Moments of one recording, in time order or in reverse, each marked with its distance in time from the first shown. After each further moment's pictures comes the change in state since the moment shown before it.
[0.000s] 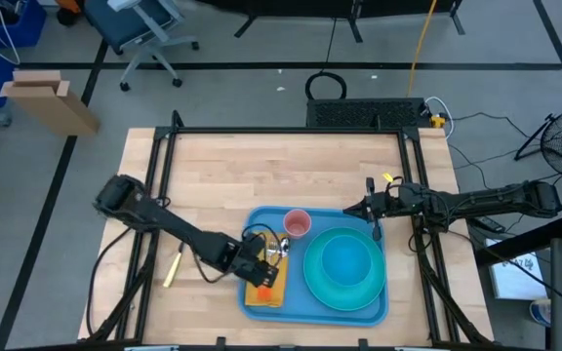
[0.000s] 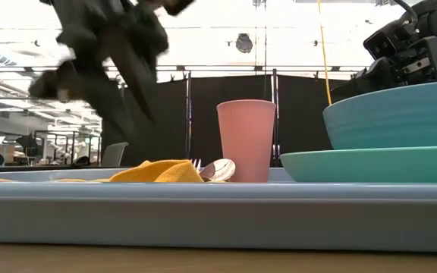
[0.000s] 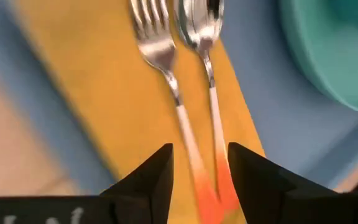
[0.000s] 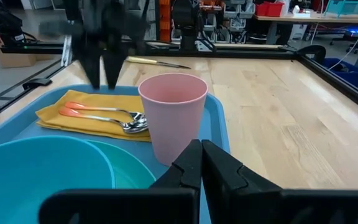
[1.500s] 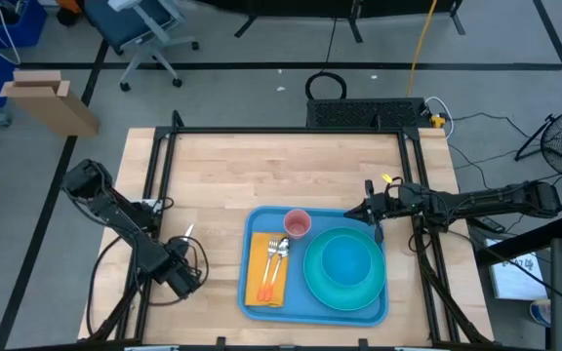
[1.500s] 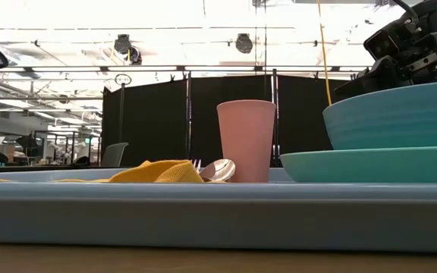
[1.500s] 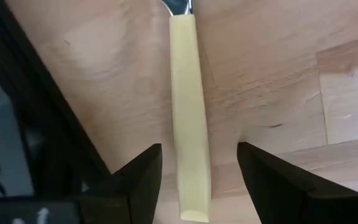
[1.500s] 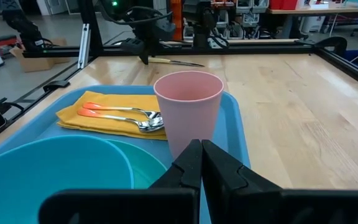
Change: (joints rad) left arm -0.377 -0.284 -0.508 -0.313 0.399 -0.562; right arm 0.000 0.000 0.000 -0.007 -0.055 0.042
